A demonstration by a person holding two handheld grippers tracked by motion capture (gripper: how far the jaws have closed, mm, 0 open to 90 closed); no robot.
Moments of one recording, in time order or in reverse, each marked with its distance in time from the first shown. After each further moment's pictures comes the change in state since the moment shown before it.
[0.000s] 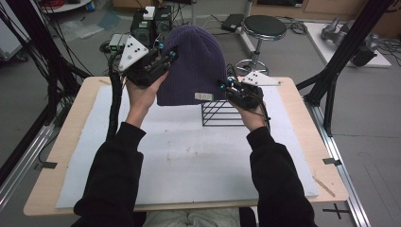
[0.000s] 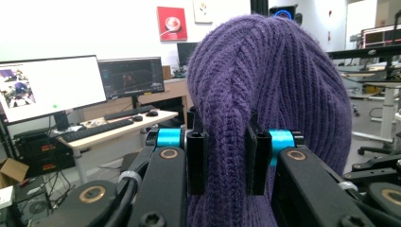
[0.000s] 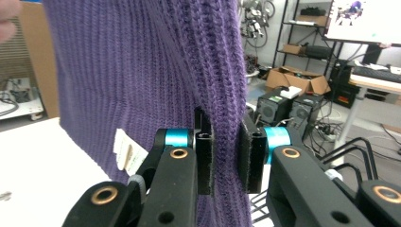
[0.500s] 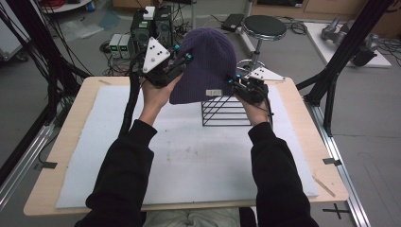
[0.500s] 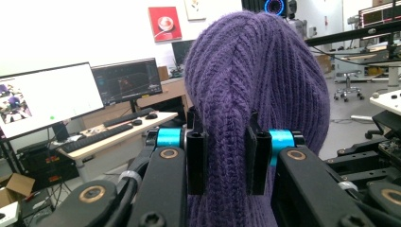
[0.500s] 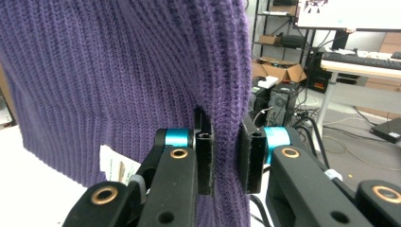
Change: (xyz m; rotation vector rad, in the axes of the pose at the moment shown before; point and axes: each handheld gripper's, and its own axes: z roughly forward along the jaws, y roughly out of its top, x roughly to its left) left arm -0.022 -0.010 0.031 -0.003 -0.027 0.077; right arm -0.033 -0.009 0.004 0.015 -0.091 0.055
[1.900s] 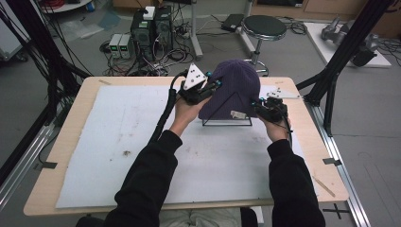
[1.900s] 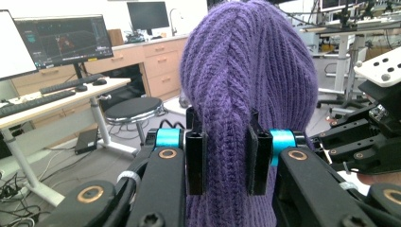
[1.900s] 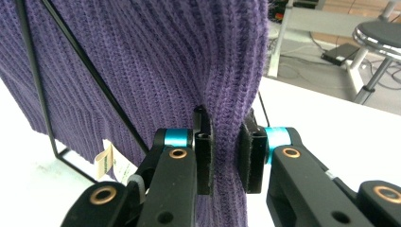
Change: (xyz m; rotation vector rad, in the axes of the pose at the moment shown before) left arm -0.055 -0.085 0.058 0.135 -0.156 -0.066; right arm -0.049 -0.072 -0.046 0.254 -0.170 0.031
